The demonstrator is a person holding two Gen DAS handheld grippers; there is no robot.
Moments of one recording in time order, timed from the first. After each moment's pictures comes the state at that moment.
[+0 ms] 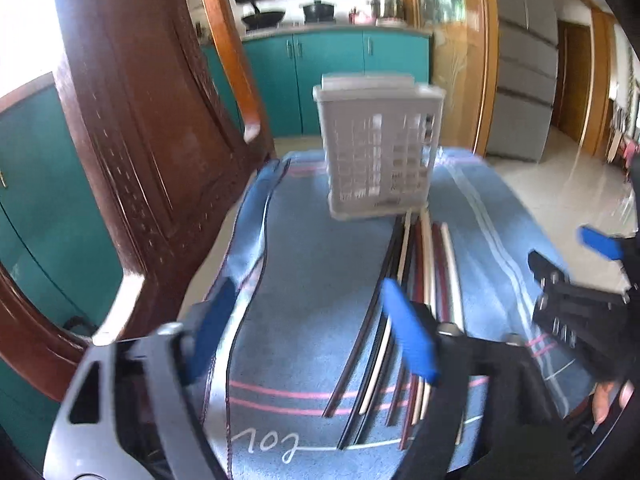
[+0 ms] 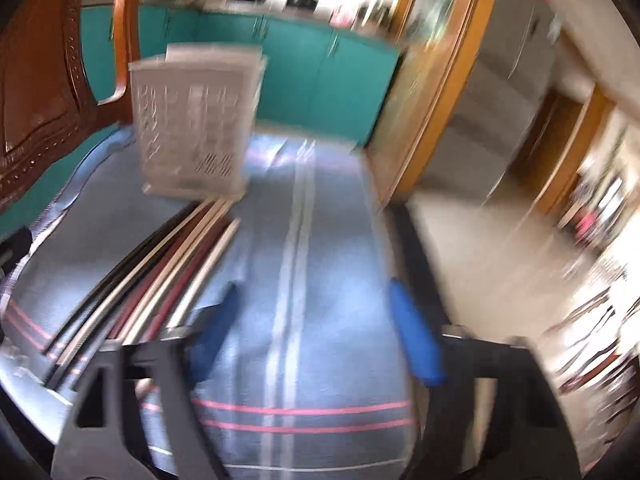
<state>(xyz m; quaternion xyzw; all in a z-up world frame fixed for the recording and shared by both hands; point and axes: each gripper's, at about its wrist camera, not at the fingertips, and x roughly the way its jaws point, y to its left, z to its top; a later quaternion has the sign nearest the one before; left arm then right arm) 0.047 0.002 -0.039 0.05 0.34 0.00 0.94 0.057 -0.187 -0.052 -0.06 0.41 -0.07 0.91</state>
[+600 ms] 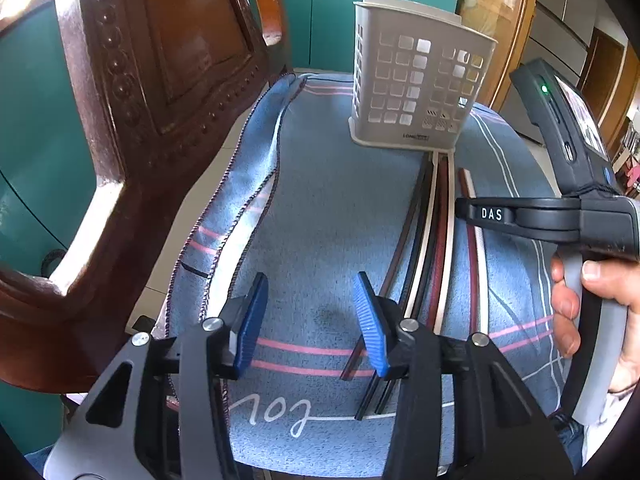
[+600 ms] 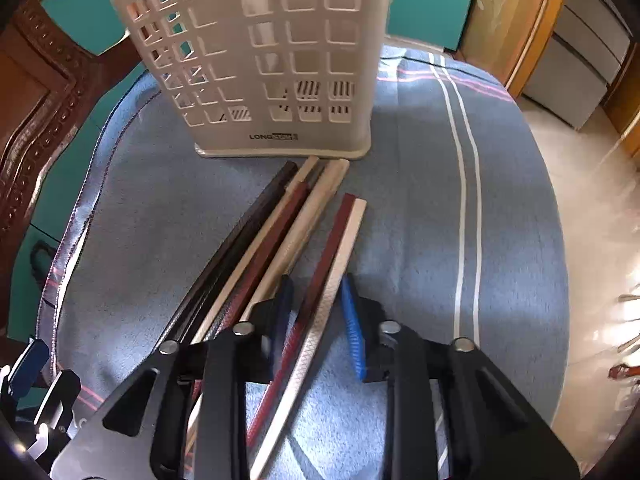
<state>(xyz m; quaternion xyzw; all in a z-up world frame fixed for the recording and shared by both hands) 0.065 0.036 -0.076 -0.01 0.45 0.00 0.89 0.169 -0.132 -0.100 0.00 0.54 0.04 0.84</state>
